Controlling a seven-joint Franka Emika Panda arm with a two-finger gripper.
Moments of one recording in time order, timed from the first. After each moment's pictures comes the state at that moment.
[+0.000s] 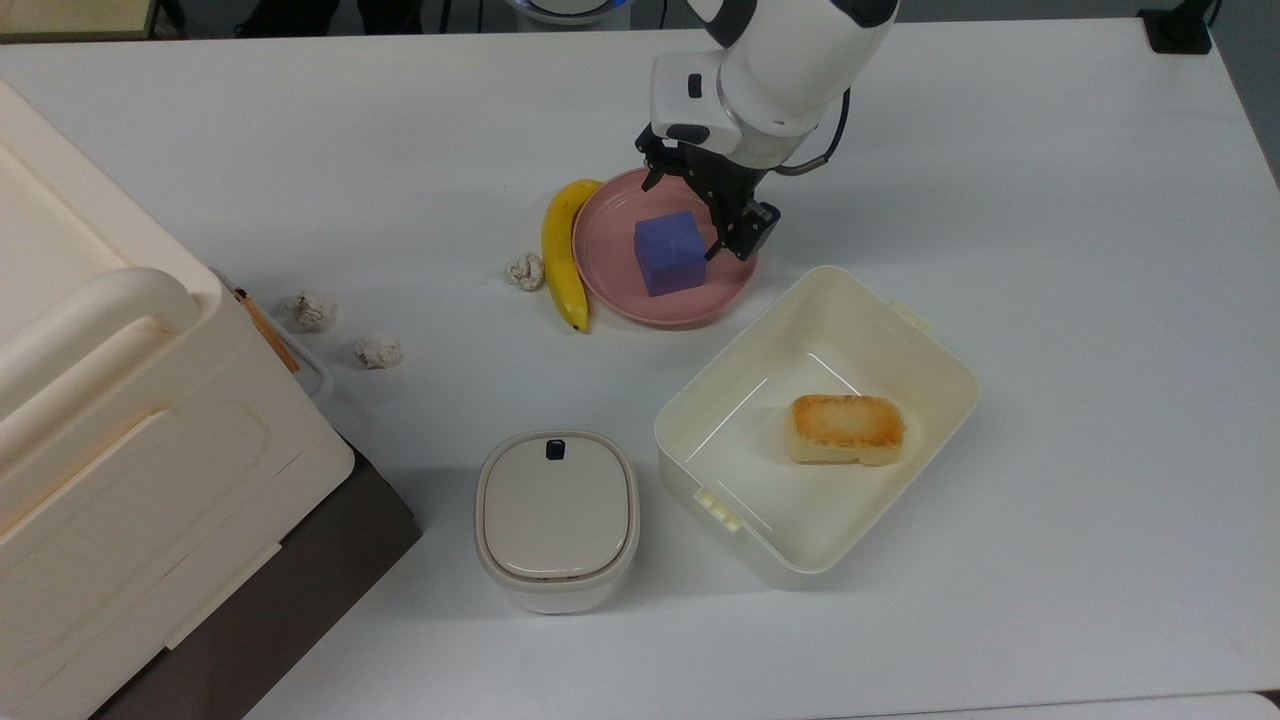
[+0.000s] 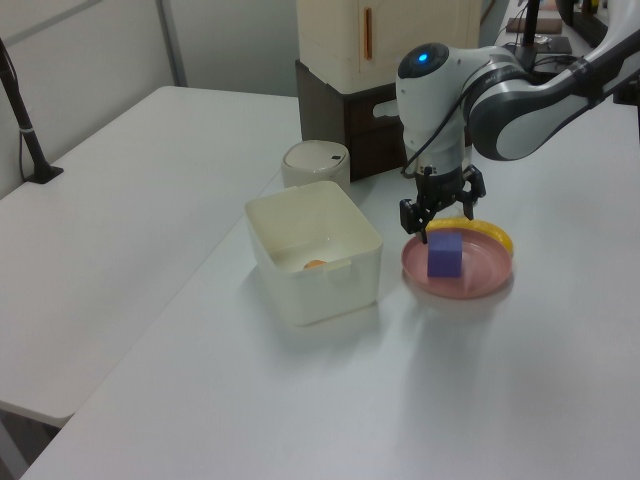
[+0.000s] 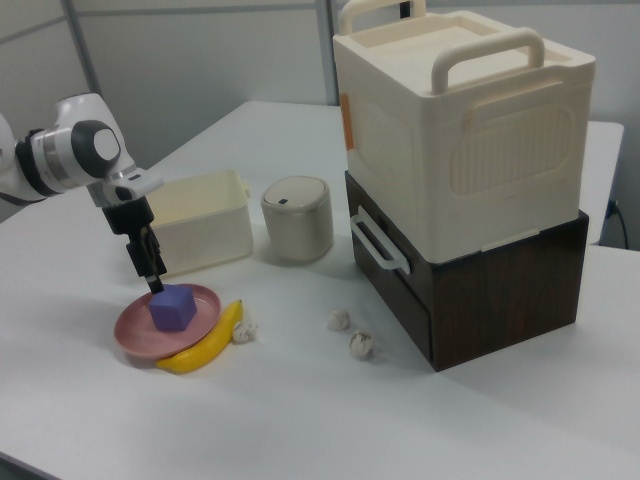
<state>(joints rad) -0.01 0.28 0.38 -1.83 -0.36 1.89 1.33</state>
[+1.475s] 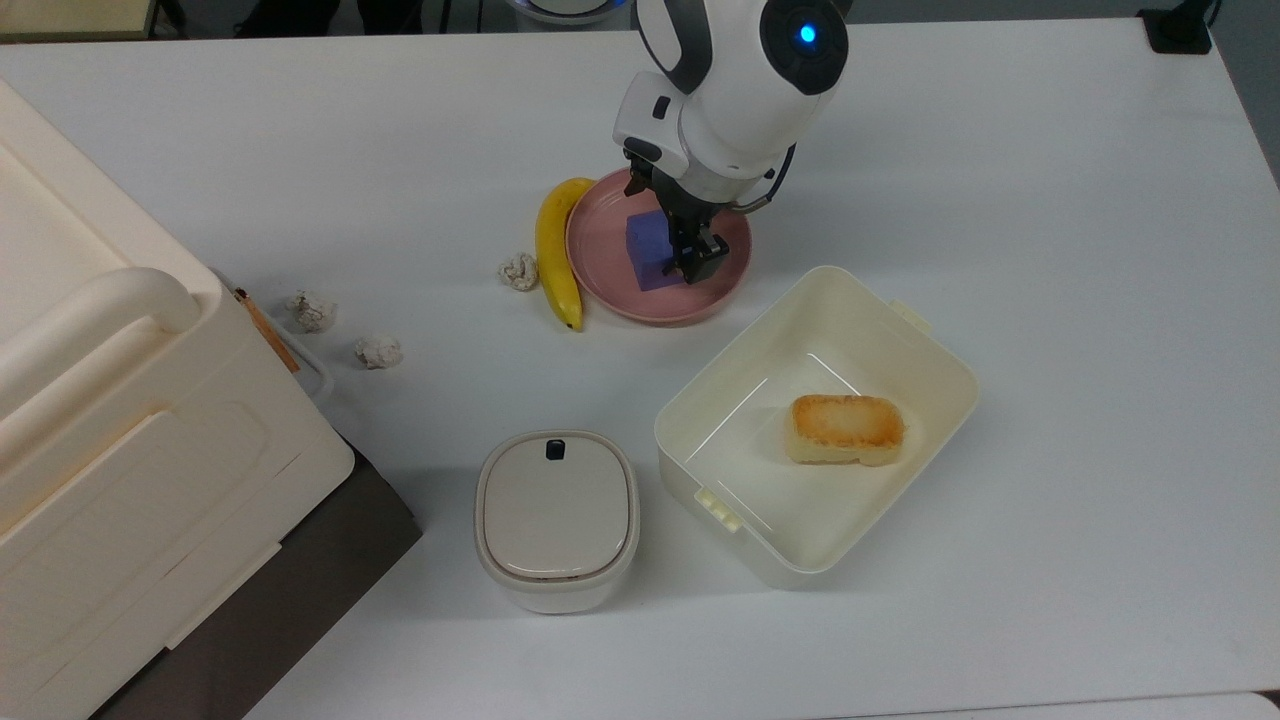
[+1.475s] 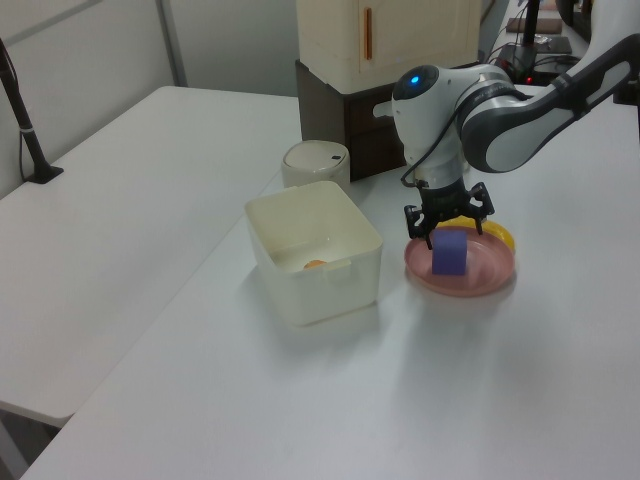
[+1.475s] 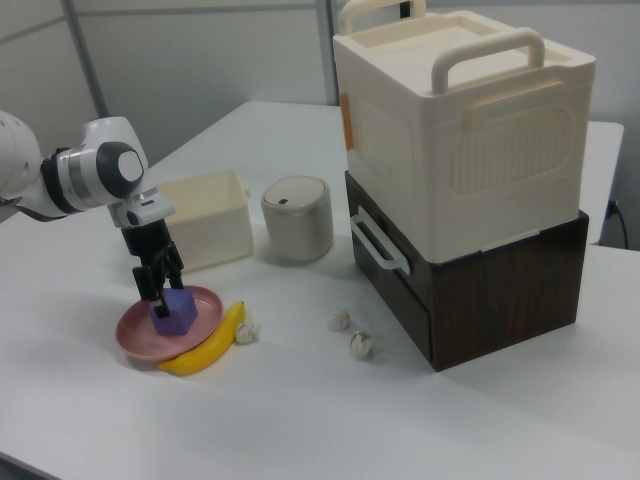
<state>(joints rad) -0.05 0.33 0.38 -1.86 -0.36 1.89 1.57</state>
